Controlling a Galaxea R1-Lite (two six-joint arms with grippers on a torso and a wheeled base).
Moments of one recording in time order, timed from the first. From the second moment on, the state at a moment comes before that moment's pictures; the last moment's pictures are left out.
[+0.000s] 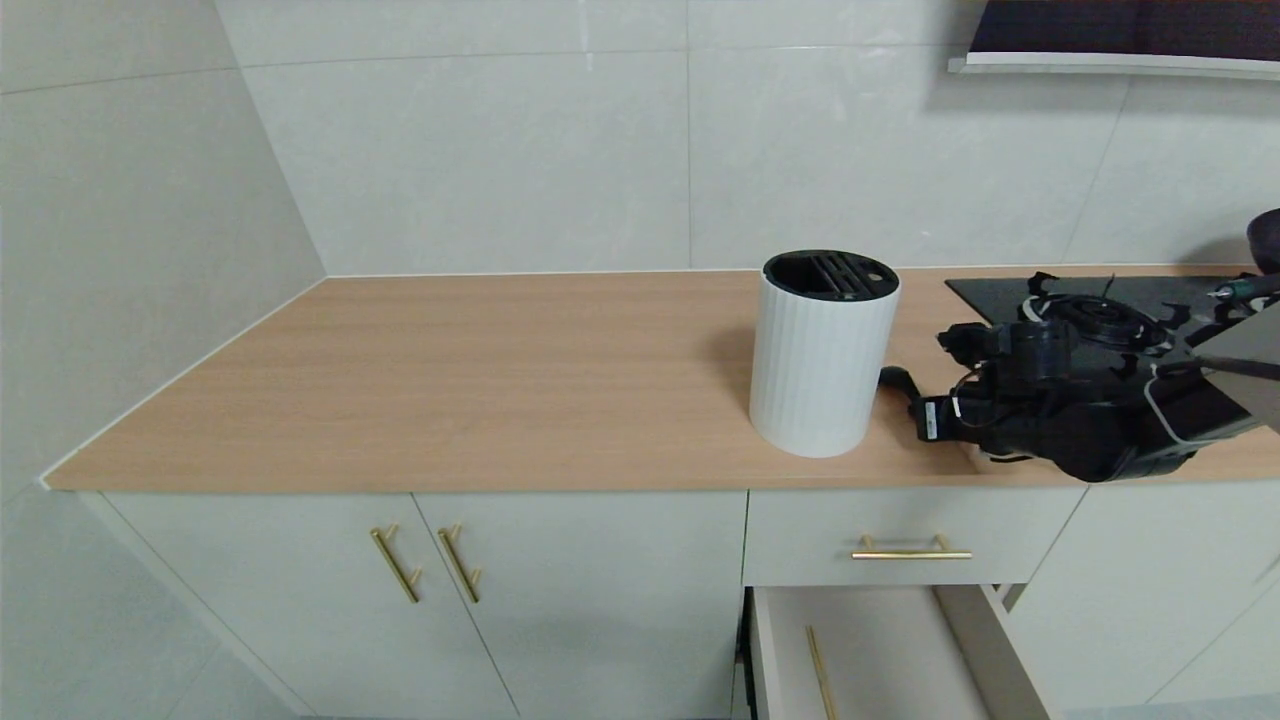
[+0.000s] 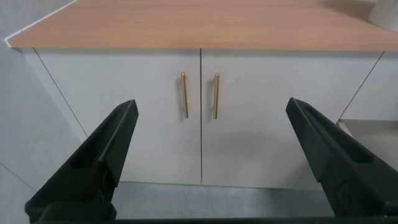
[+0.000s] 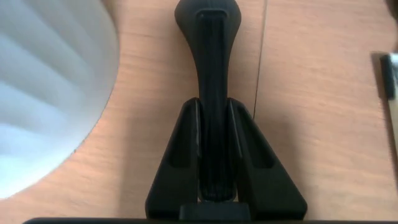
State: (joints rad) left arm 0.01 0.00 0.00 0.00 0.04 -0.01; right arm 0.10 2.19 -1.23 -0.49 0.01 0.00
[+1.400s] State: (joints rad) left arm 0.01 0.00 0.00 0.00 0.04 -0.01; right arm 0.32 1.33 -0.38 -0.17 0.14 -0.04
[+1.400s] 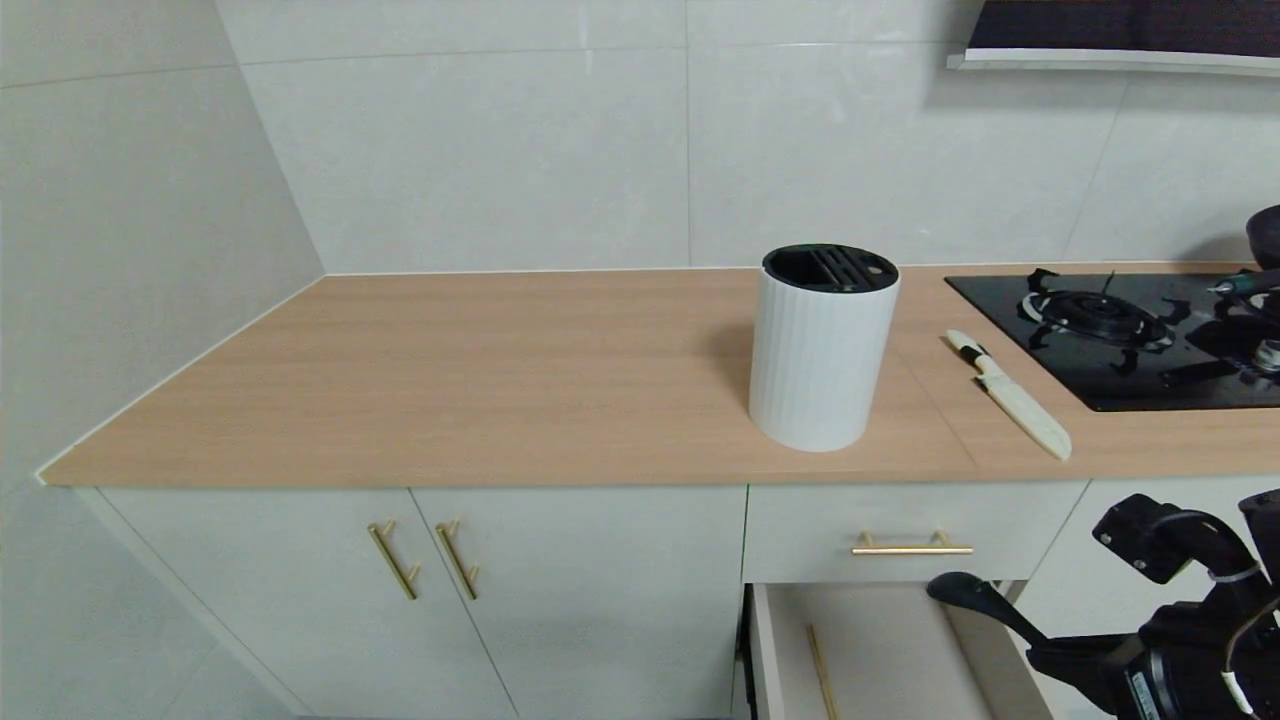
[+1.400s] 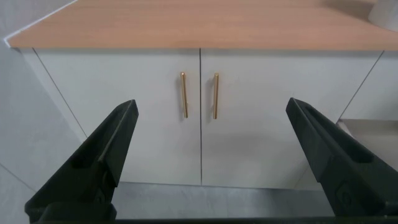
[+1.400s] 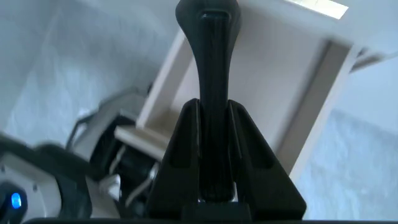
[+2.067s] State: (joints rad) left arm 0.01 0.00 0.00 0.00 0.04 -0.01; right arm 0.33 1.48 -0.36 -0.18 0.09 -0.08
